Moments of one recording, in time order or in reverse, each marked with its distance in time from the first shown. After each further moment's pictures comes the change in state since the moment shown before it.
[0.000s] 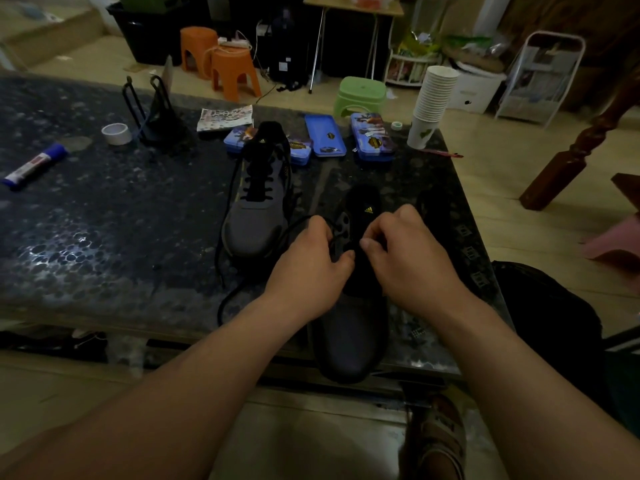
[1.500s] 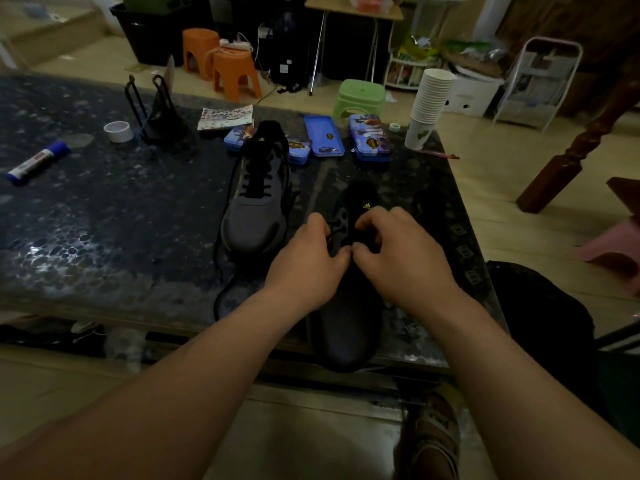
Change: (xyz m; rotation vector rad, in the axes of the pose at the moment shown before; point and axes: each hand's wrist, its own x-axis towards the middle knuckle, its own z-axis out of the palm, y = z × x) left_hand 0.000 0.001 0.006 0.010 0.018 -0.006; right_hand -0.009 -0.002 -0.003 -0.095 0.006 -0.015
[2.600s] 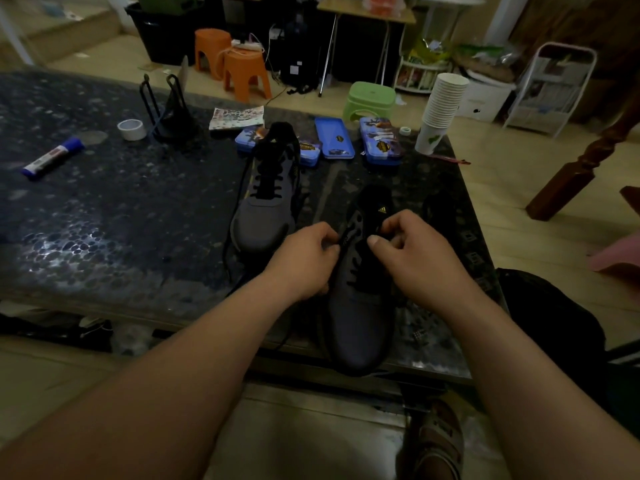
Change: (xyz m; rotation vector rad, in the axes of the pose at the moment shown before) left_hand 0.018 -0.017 -0.014 -0.145 -0.175 -0.089; right_hand 0.007 0.002 -0.005 0.304 -0.111 0.195
